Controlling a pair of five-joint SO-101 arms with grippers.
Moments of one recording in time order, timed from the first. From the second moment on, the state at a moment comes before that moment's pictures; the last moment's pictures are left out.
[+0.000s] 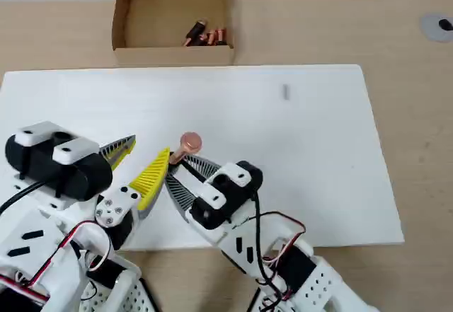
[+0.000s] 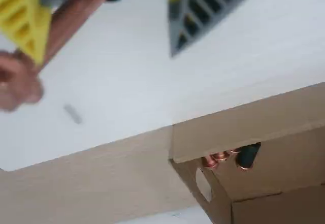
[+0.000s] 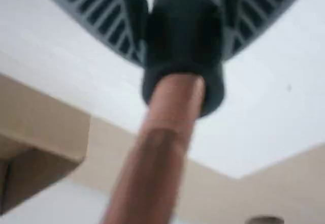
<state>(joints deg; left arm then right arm) 21.6 -86.0 34.5 72.9 -7.6 -52.0 -103.6 96.7 18.9 -10.9</state>
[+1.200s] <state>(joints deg) 26.9 -81.1 21.1 88.0 -7.7 -51.9 -103.6 95.1 21.9 -10.9</state>
